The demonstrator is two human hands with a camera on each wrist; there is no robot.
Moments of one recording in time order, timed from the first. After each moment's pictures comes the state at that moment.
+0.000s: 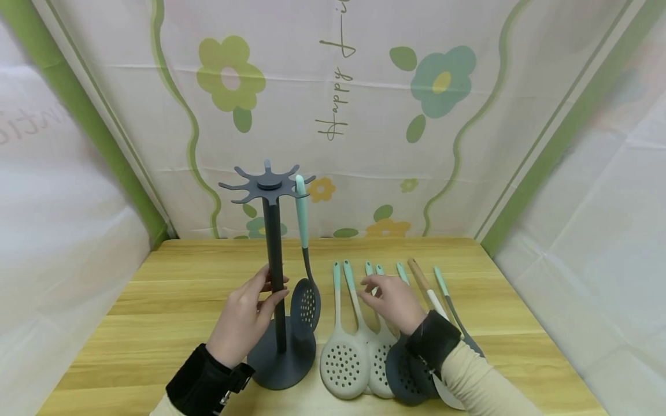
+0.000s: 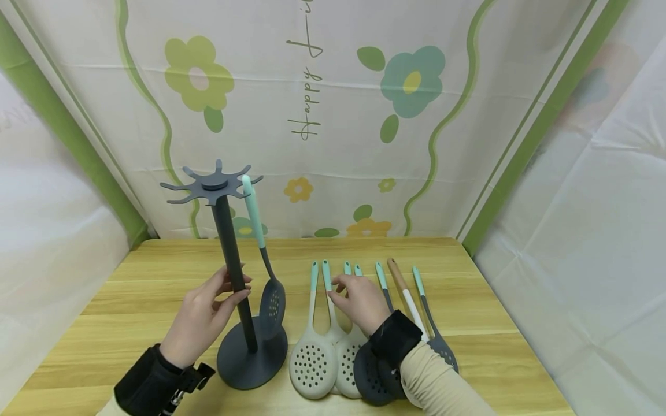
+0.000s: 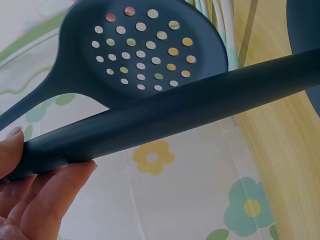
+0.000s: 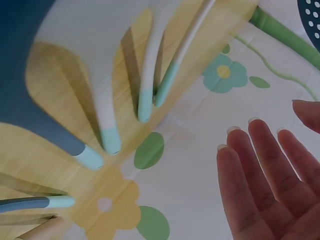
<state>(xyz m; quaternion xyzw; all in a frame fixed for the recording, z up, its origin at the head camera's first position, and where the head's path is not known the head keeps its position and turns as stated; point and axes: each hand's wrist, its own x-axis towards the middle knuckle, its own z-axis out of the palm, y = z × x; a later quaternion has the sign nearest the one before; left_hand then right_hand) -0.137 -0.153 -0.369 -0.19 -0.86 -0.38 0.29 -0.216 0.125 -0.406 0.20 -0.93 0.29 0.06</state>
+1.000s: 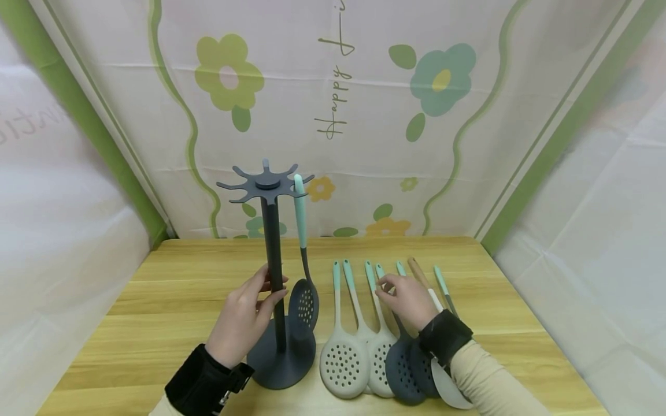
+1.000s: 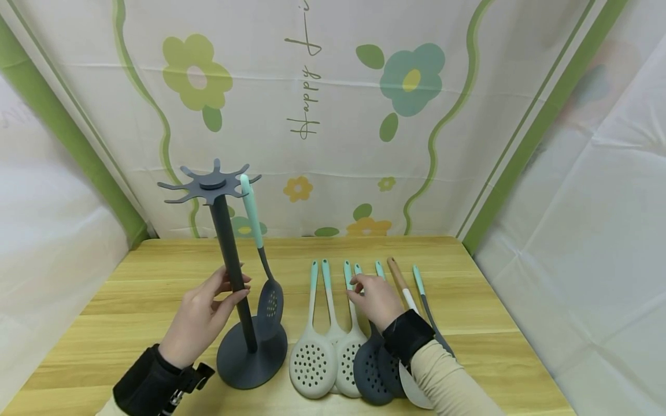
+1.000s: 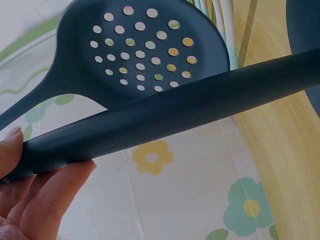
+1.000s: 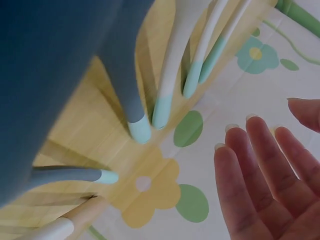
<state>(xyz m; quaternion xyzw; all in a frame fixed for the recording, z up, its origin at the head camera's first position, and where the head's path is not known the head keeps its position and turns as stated) -0.137 -0.152 -0.369 -0.19 -0.86 -0.38 0.29 -0.228 0.153 -0.419 0.16 -0.95 0.25 0.06</state>
